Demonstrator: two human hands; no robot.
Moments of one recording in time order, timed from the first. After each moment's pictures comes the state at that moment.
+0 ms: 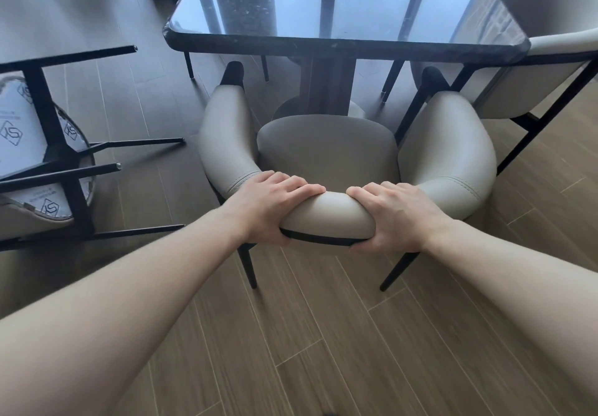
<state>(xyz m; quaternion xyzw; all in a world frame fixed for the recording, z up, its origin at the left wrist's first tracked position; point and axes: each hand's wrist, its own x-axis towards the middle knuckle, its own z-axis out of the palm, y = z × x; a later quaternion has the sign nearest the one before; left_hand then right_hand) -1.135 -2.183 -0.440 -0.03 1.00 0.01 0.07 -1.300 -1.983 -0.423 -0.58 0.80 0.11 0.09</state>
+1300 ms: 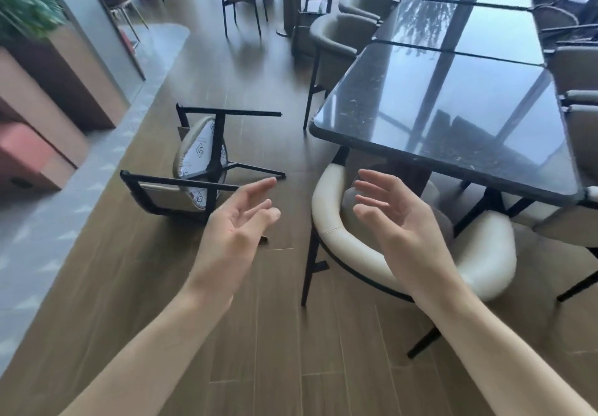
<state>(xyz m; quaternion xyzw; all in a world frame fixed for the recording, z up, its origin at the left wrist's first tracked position) -0.935 -2.056 -0.102 -0.43 0.60 0.56 -0.38 -1.133 -1.973 -0.097 -0.43 0.64 -0.55 0.32</state>
